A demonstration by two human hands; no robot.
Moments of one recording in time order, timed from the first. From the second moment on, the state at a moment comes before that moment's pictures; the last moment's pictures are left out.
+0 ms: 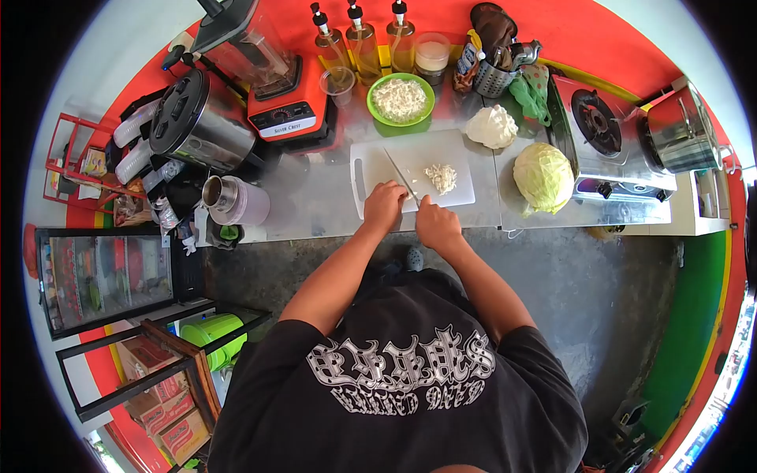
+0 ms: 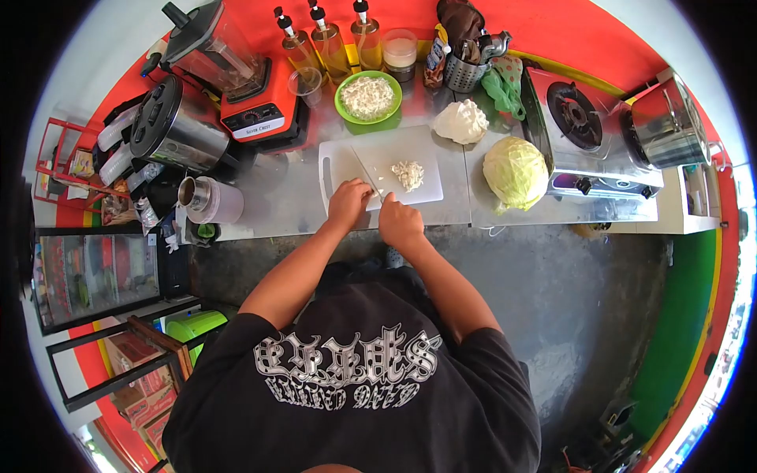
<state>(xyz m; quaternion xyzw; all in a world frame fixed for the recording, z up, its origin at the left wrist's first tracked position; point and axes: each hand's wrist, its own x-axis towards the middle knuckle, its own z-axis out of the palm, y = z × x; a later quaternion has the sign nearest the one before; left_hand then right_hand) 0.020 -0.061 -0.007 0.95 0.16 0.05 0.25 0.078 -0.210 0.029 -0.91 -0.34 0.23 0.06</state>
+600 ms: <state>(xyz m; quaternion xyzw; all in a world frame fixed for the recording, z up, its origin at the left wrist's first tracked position) 0.018 -0.061 -0.008 0.94 0.17 0.09 0.30 0.072 -0.217 0.024 -0.91 -0.34 0.21 0.09</state>
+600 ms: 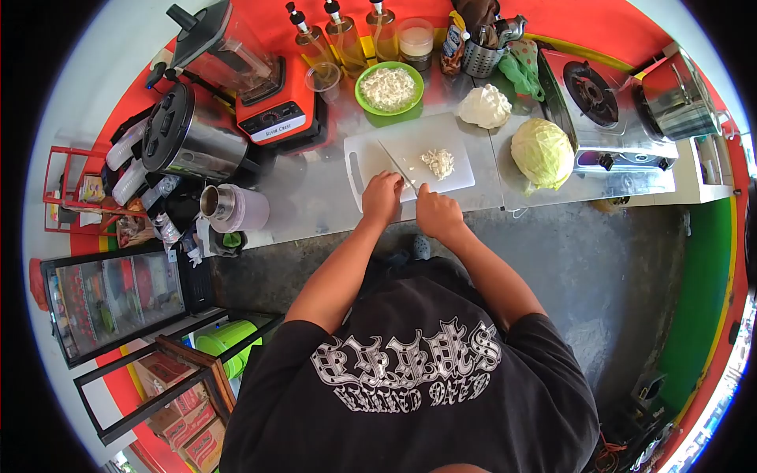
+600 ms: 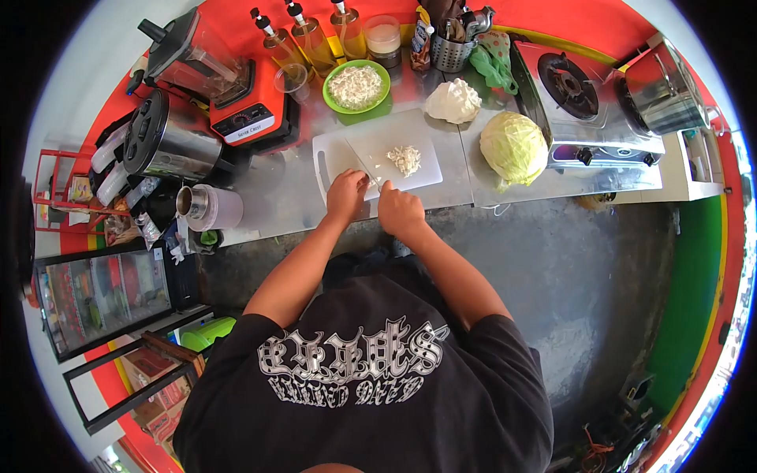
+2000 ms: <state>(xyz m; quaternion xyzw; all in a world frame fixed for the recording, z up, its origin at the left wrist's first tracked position) 0.010 -0.066 -0.016 0.94 0.17 0.13 0.27 0.066 -0.210 0.017 -0.91 -0.33 0.21 0.09</state>
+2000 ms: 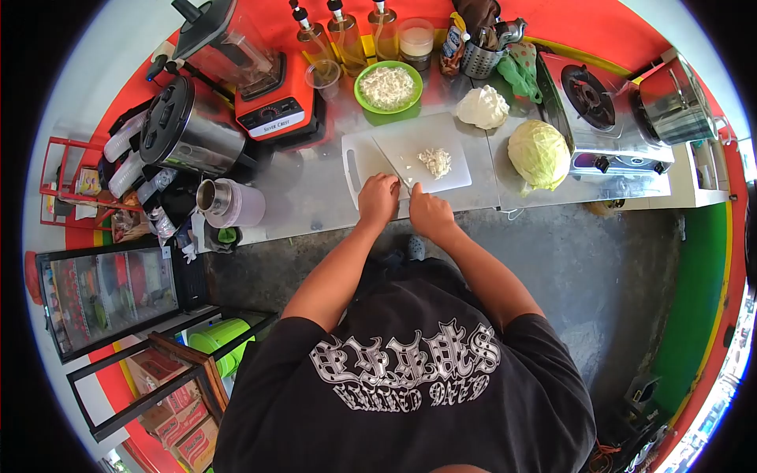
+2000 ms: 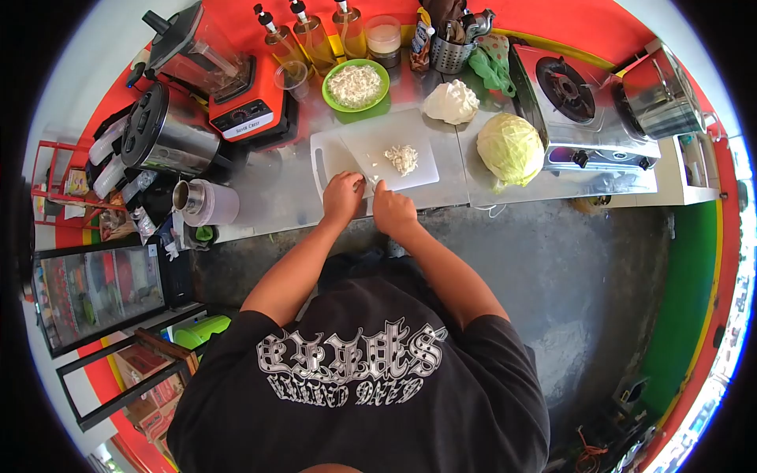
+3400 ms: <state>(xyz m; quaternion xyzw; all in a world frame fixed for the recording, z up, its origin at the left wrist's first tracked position) -0.015 -0.057 -0.028 0.93 0.08 0.21 0.30 0.058 -0.199 0.003 -0.91 -0.32 0.22 0.12</state>
